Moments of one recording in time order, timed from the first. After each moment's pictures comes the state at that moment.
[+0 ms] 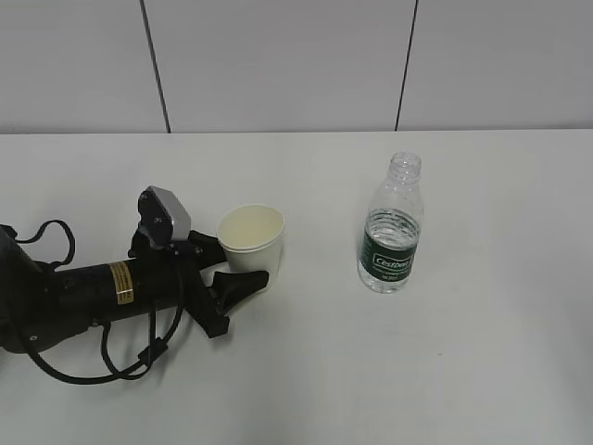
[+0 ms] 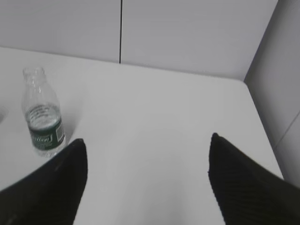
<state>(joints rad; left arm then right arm) -0.26 2.25 -0.83 0.85 -1.14 -0.20 0.00 0.20 -0.53 -0.06 0.71 -0.11</state>
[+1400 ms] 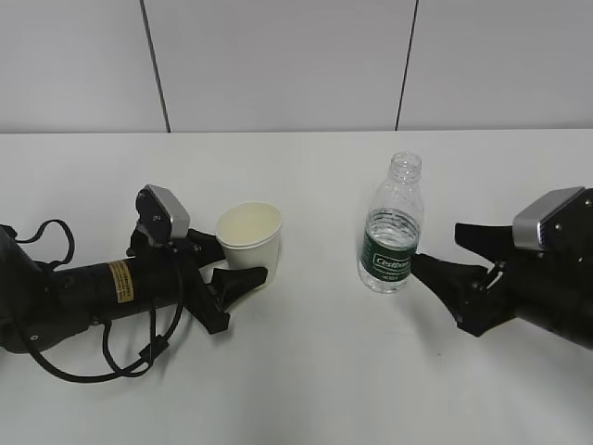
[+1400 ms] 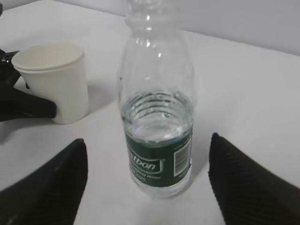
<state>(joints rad) -0.26 2.25 -0.83 0.83 -1.14 -0.20 0.00 1.80 -0.38 -0.62 -1.12 0.12</state>
